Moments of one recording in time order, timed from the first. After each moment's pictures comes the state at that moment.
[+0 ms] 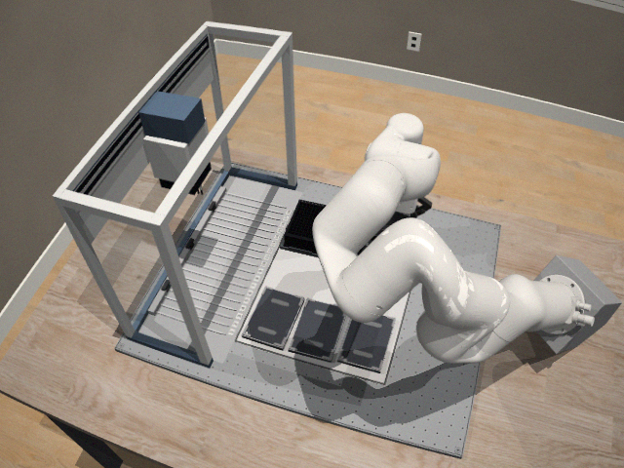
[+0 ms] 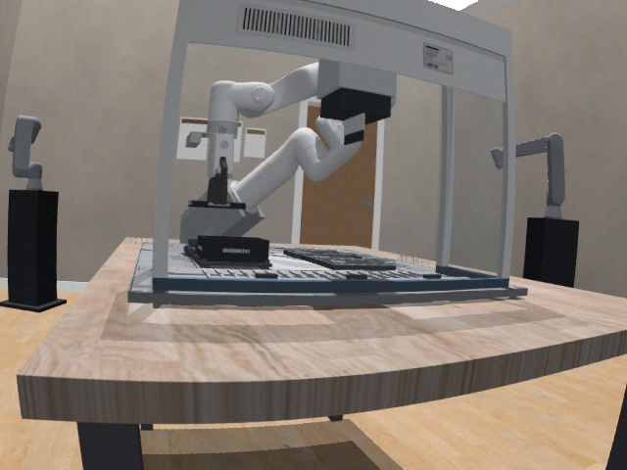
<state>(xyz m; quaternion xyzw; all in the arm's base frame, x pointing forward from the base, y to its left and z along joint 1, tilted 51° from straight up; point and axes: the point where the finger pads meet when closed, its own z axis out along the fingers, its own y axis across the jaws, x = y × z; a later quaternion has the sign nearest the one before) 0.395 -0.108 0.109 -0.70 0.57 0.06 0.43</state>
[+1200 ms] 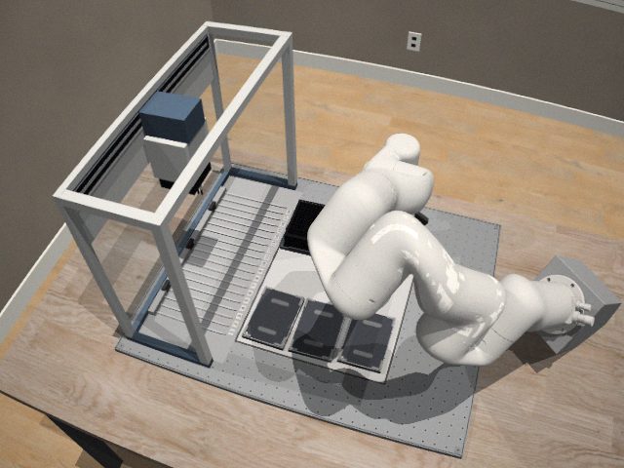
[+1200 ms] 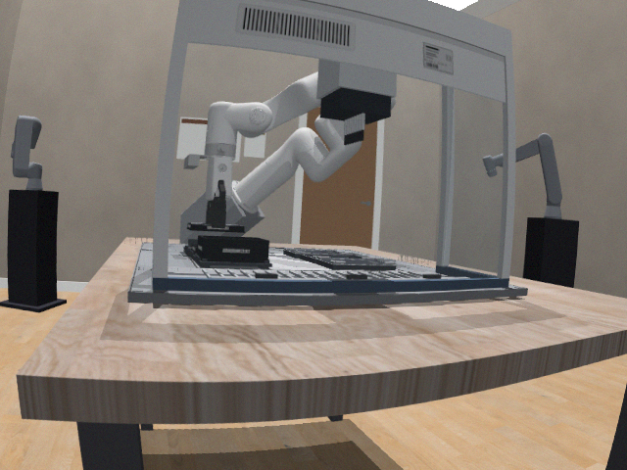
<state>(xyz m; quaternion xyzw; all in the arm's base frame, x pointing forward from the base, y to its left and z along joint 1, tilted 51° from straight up) 0.417 -0.072 0.076 -0.70 0.57 0.06 0.43</state>
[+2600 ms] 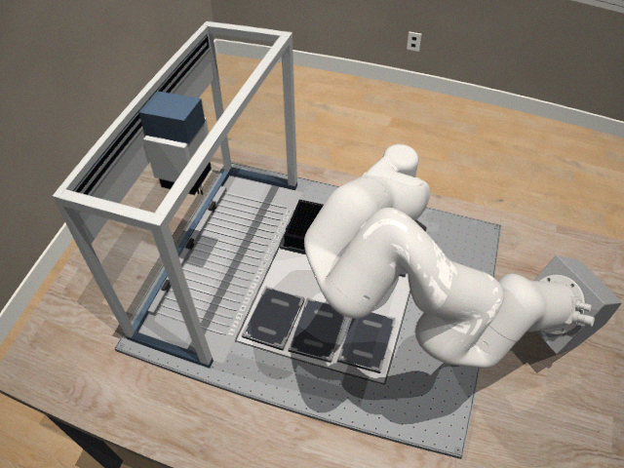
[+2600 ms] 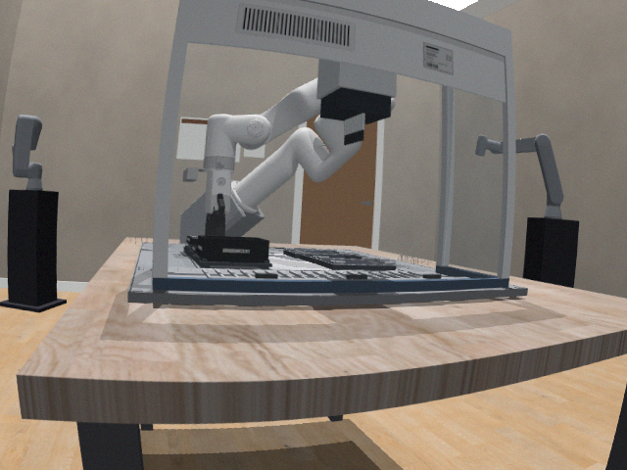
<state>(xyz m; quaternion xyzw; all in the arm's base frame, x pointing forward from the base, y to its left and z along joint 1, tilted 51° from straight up) 0.429 -0.052 0.056 -0.70 0.57 0.06 0.43</state>
